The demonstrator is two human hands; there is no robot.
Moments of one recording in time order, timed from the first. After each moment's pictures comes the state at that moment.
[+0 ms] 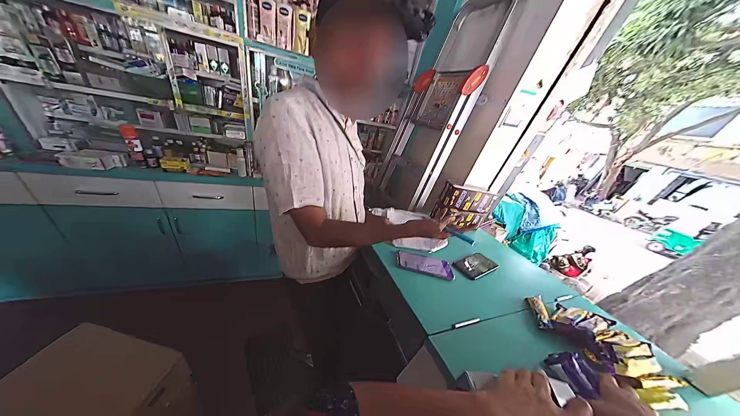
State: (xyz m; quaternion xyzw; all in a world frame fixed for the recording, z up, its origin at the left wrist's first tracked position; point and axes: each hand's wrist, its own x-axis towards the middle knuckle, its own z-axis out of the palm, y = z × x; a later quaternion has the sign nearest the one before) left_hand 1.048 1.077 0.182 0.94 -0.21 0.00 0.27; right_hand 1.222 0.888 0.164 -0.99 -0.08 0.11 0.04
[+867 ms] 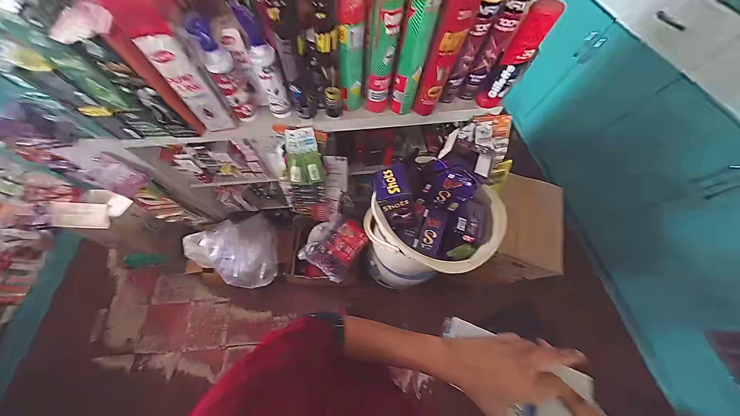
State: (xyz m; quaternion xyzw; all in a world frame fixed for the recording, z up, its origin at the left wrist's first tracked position) left_hand 0.566 1.072 0.027 0.79 0.46 0.37 0.20; right_hand 0.770 1.146 0.034 -0.41 -0.56 0.70 0.16
